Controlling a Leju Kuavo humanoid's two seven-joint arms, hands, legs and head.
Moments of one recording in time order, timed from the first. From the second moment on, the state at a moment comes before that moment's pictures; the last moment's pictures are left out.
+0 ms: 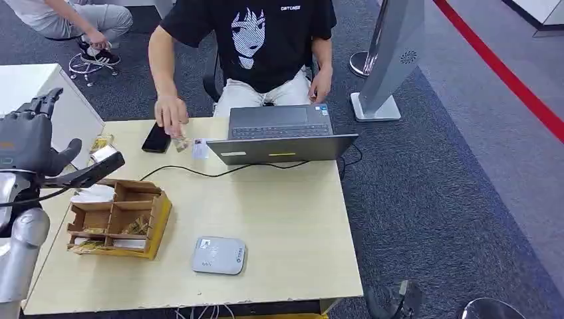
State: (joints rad) left arm -0.51 0.33 -0.29 -1.37 -1.21 0.14 0.01; right arm -0.17 0.15 -0.74 -0.36 0.07 0.00 -0.55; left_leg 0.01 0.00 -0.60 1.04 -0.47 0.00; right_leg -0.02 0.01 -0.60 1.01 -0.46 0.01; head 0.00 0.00
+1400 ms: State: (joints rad) left arm 0.13 -0.32 0.90 -1.30 -0.09 -0.32 -0.47; right arm -0.05 0.15 -1.07 -0.42 0.07 0.15 -0.55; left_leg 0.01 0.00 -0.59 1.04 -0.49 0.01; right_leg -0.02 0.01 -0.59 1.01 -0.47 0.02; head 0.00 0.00
